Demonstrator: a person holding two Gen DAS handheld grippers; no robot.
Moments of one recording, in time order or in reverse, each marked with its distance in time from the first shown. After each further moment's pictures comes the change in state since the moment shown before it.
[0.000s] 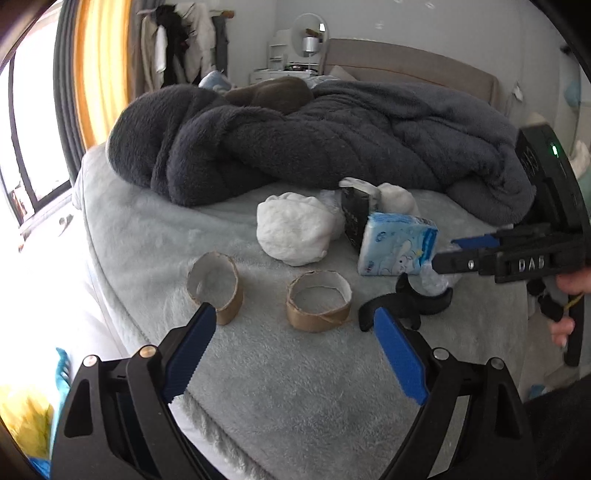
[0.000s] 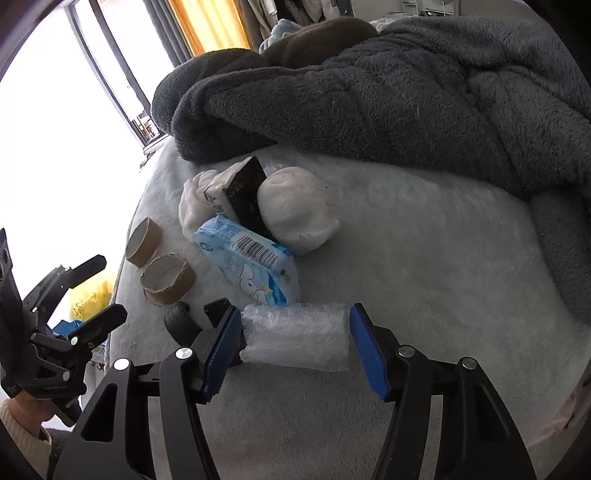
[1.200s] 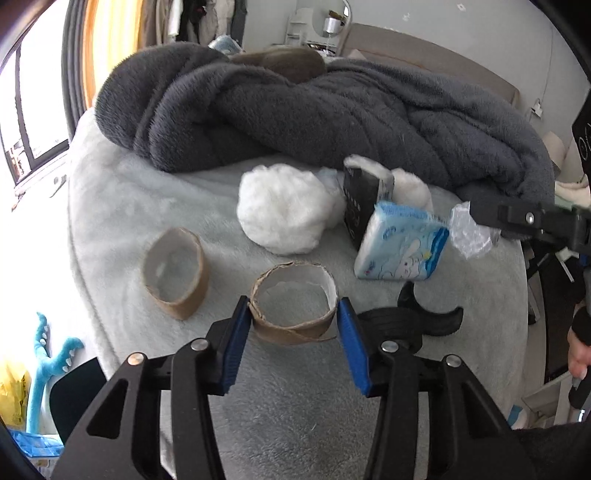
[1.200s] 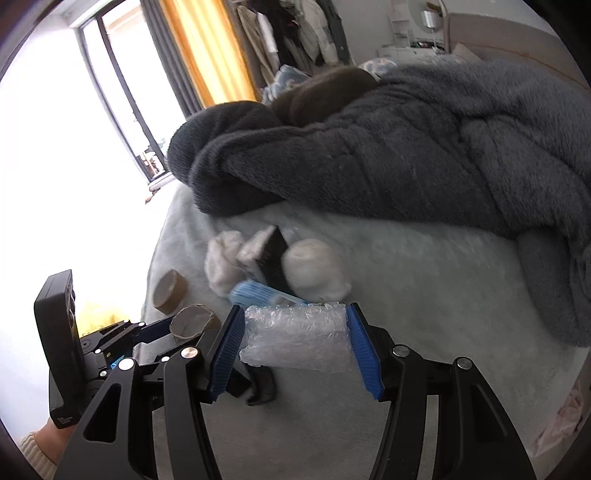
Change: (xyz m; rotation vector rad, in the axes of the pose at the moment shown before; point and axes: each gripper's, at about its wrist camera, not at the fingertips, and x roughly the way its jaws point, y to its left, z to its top) left arm 0.034 -0.004 0.005 -0.103 0.082 -0.007; right arm -0.043 0.020 0.017 -0.015 -0.183 0.013
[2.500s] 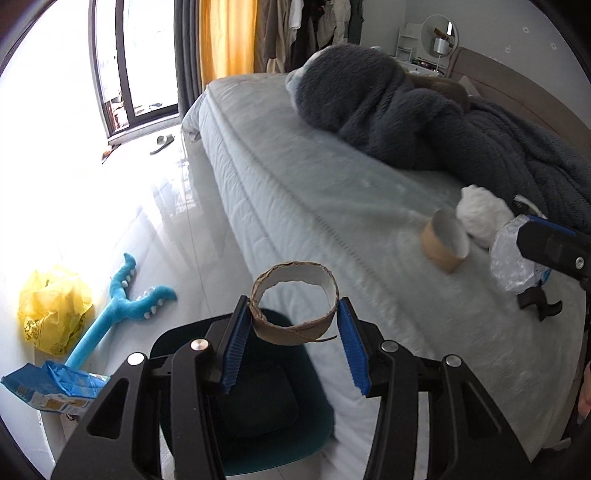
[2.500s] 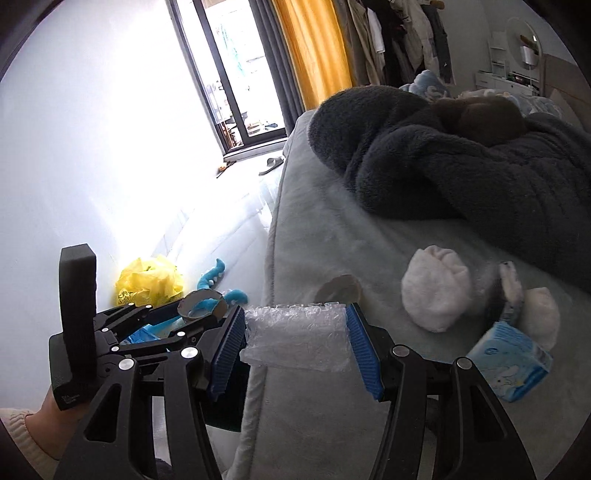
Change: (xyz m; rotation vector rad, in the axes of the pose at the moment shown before) left arm -0.076 0.144 -0.049 -0.226 0.013 0.317; right arm 0.059 0.163 -0.004 -0.204 0.029 0.217
